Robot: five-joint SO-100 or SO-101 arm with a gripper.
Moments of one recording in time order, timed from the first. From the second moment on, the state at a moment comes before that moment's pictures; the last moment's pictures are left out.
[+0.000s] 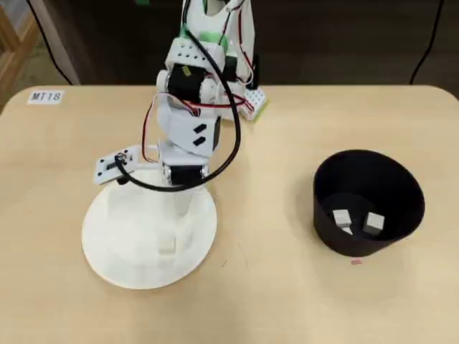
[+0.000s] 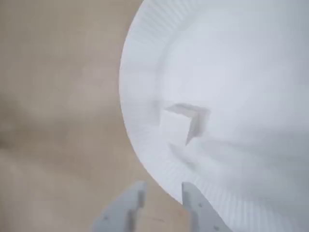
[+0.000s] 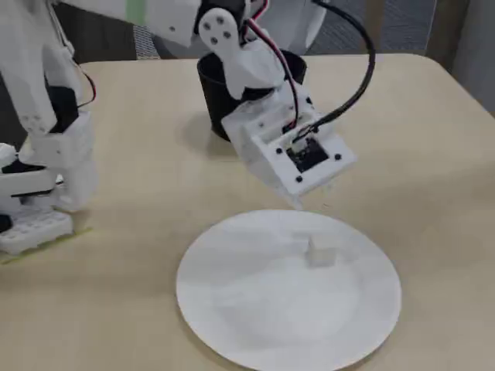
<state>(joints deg) 14.3 96.1 107.0 50.2 -30.8</state>
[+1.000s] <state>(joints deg) 18.6 71.6 86.3 63.4 -31.2</state>
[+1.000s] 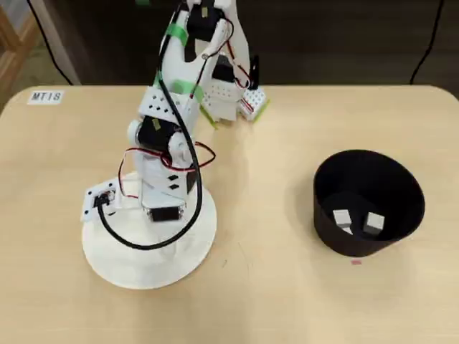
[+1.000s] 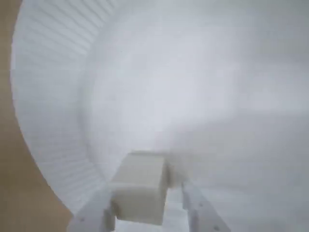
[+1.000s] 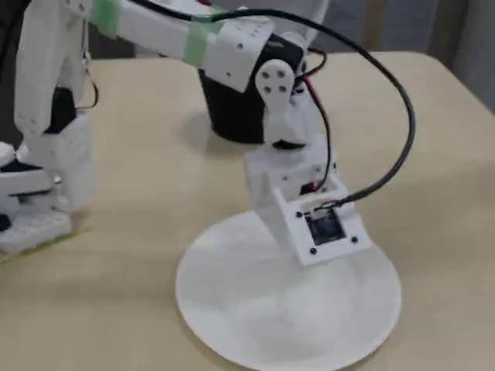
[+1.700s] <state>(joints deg) 1.2 106.5 102.0 33.5 -17.4</state>
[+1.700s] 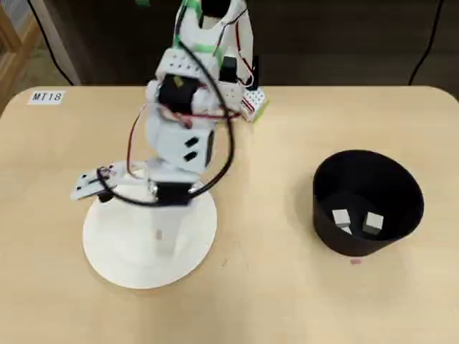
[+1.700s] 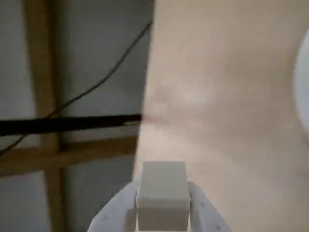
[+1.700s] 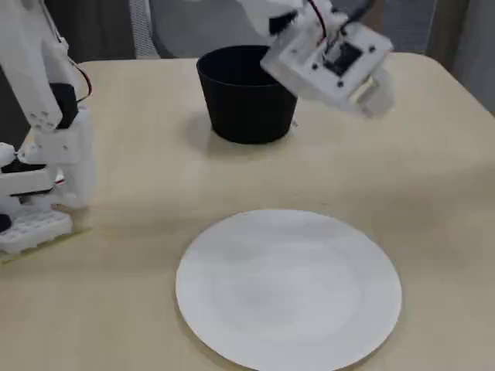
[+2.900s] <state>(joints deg) -38.8 107.0 114.6 41.3 -12.2</state>
